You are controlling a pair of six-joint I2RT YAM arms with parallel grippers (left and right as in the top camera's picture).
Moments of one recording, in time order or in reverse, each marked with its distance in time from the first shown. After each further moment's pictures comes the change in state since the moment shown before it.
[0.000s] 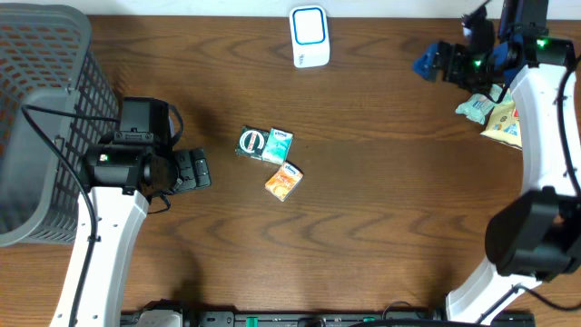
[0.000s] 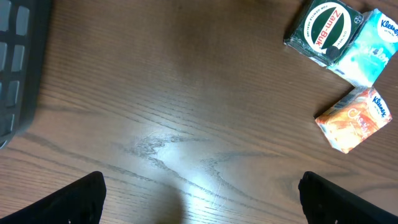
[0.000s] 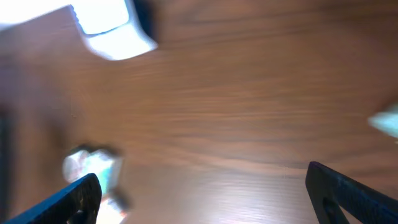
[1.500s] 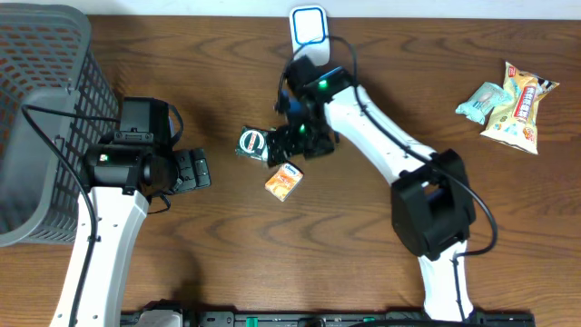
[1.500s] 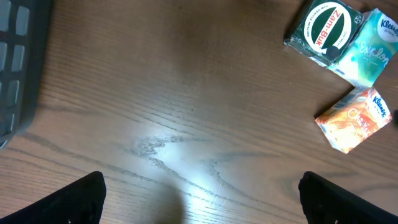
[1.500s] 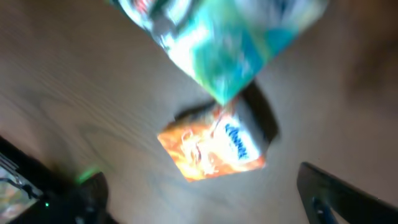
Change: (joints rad) left arm 0.000 0.000 0.000 0.000 0.000 0.000; right arm 0.679 0.288 0.002 -0.147 0.065 0.134
